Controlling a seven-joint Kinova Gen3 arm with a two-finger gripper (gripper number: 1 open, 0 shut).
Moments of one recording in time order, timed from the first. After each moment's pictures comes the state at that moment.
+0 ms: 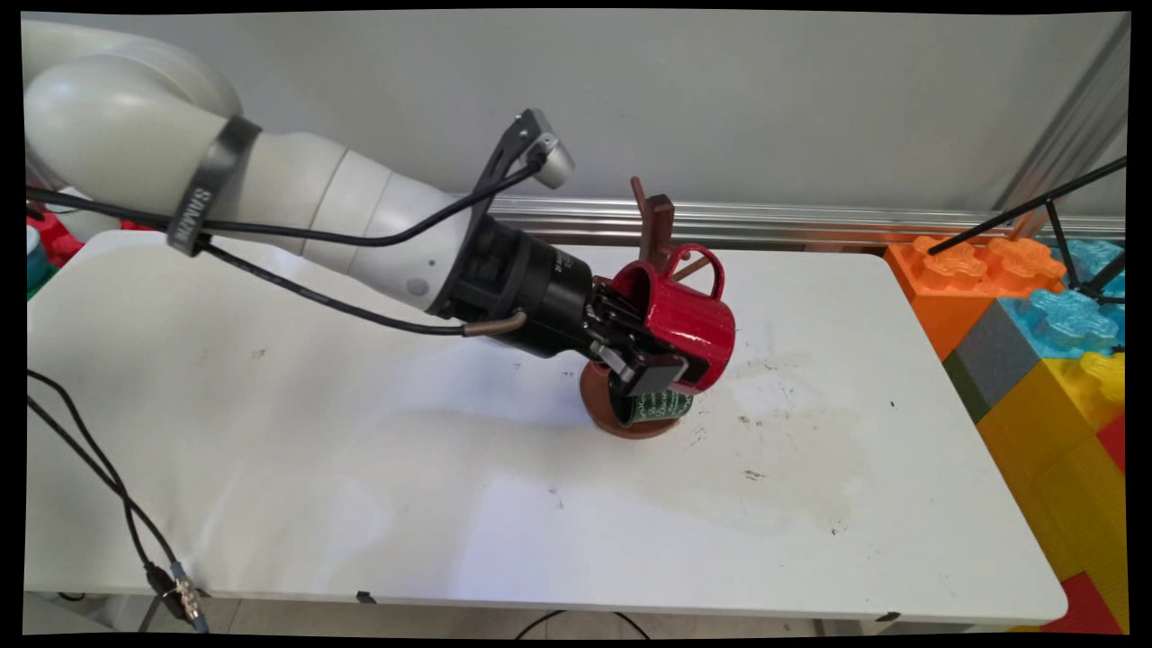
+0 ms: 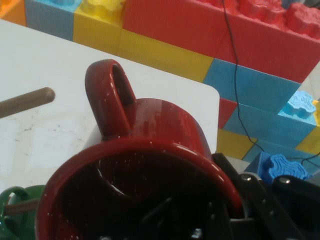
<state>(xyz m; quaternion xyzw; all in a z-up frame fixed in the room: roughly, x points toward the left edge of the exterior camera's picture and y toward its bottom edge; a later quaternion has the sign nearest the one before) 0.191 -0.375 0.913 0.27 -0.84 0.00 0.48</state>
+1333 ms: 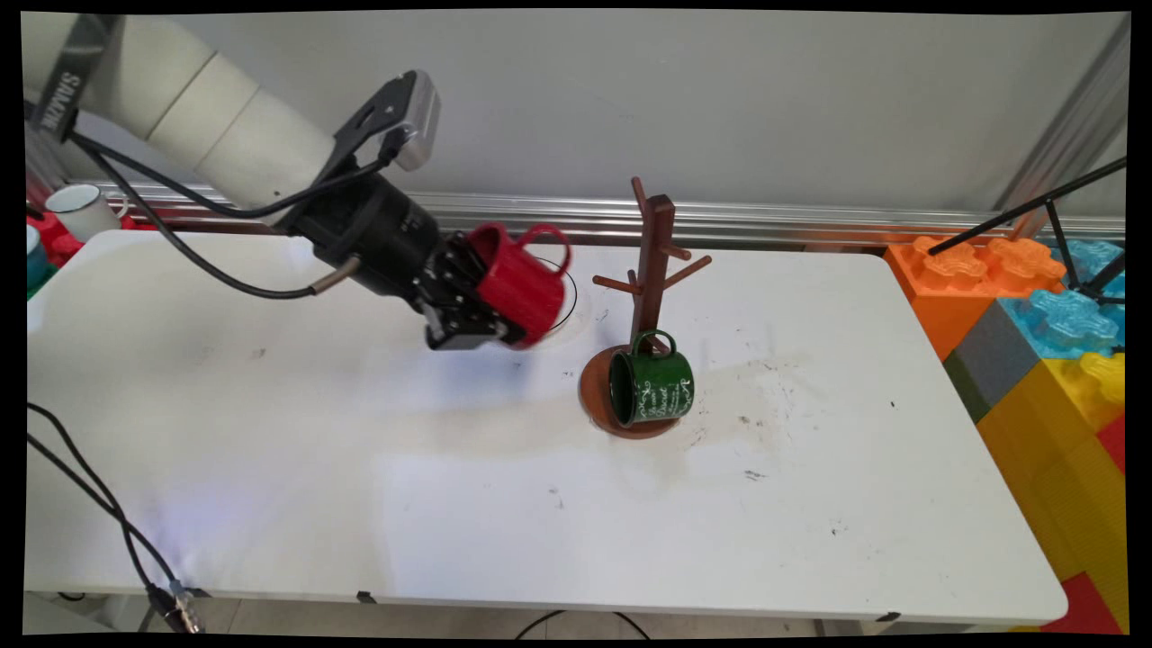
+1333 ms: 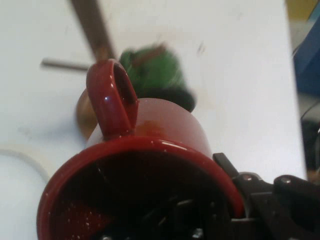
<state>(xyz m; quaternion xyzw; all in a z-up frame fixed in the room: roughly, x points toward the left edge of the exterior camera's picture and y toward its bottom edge) 0.295 -0.395 0.951 0.19 -0.93 0.07 0.31</state>
